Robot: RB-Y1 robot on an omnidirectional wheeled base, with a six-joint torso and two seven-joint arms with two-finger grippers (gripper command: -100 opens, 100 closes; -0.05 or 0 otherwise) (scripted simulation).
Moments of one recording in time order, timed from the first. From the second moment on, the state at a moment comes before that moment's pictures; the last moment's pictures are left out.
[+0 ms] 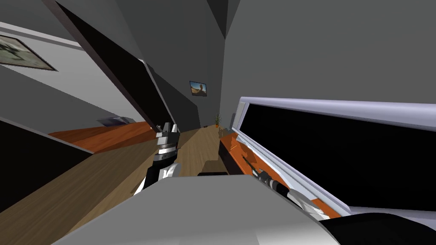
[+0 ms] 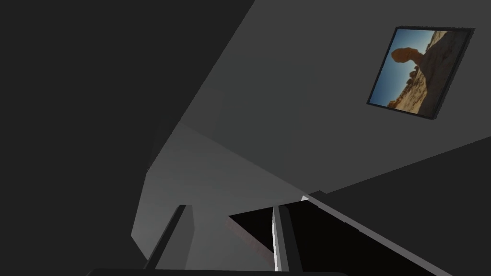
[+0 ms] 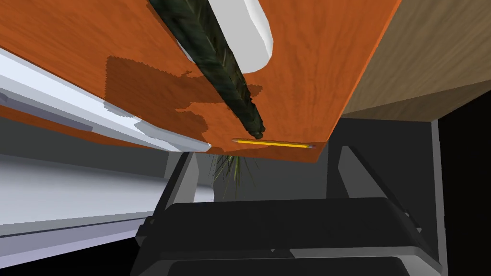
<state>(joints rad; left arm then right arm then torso) 0.49 0.00 -0.02 -2.26 0.07 -0.55 0.03 0.37 -0.72 0.03 -0.90 0.84 -0.61 0.52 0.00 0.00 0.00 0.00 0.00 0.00</state>
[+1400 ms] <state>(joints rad) 0.49 0.00 -0.02 -2.26 0.07 -0.55 0.03 0.30 -0.80 0.23 -0.52 0.98 -0.67 0.56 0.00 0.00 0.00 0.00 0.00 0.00</state>
